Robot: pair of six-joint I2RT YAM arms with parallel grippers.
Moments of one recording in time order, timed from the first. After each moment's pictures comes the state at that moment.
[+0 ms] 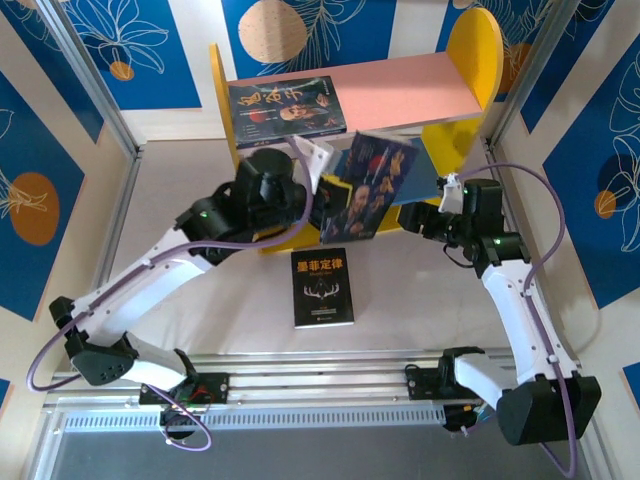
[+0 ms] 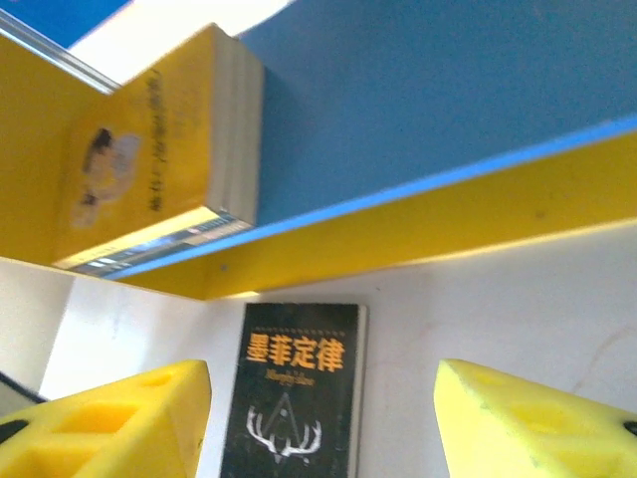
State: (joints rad) left arm -0.93 1.42 1.72 -0.56 0.02 -0.23; right arm 0.06 1.03 1.01 -0.63 -0.49 0.38
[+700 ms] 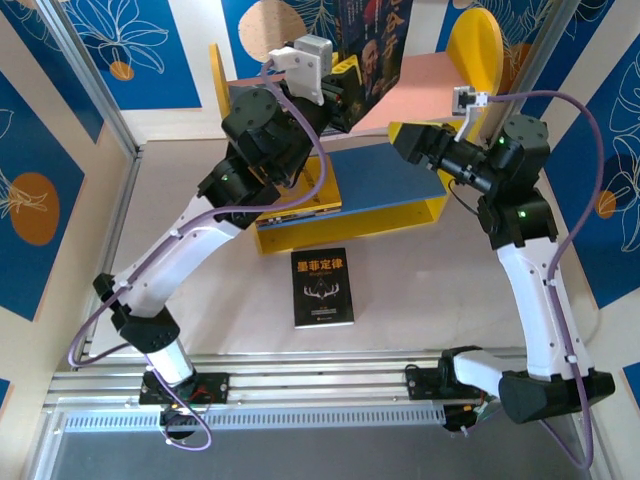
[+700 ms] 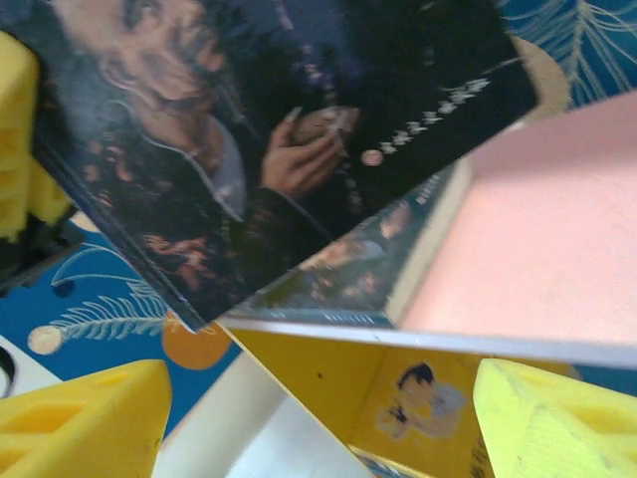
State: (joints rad) left arm -0.91 1.71 2.15 -0.09 -0.29 -0.04; right arm 0.16 1.17 1.49 -0.29 -0.70 0.61
